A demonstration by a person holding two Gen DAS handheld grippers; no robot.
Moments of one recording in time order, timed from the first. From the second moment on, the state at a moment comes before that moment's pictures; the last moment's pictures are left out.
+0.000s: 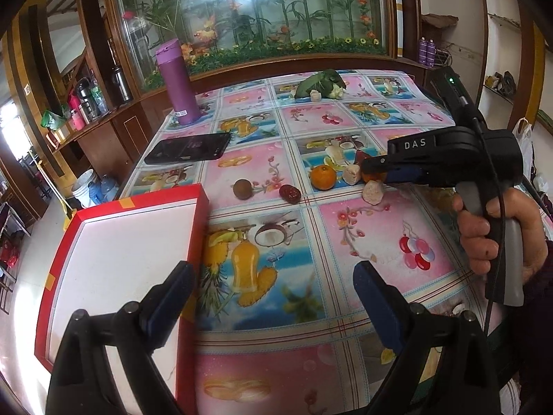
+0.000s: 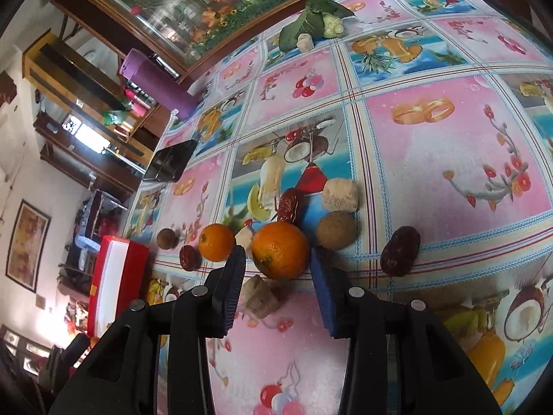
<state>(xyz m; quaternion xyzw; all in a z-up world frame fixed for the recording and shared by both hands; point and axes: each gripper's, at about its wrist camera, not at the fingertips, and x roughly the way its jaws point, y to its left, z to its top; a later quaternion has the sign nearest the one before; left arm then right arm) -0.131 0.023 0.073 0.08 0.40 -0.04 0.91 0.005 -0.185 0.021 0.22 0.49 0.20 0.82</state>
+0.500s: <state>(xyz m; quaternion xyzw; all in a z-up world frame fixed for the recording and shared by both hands) -0.071 0.014 0.050 0.05 0.45 -0.04 0.89 0.021 -0.184 0.019 0.25 0.50 0.25 0.79</state>
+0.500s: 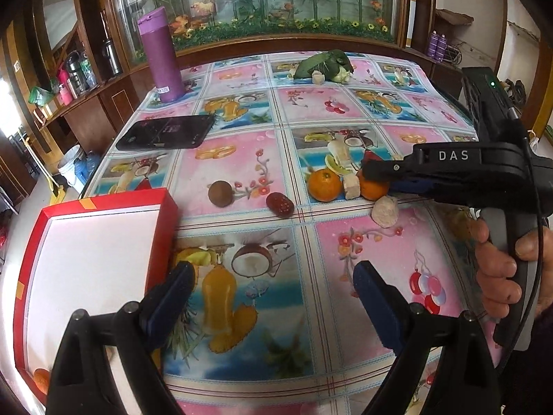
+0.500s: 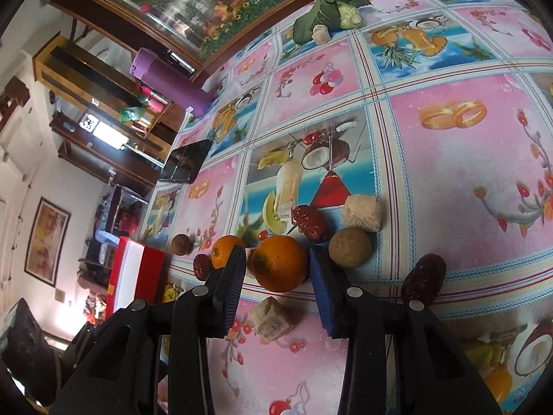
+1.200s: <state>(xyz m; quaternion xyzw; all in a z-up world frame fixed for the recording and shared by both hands) -0.026 -0.069 0.025 0.03 0.49 -0.11 0.86 0.009 -0.245 0.057 0.34 0.41 0.22 0.82</state>
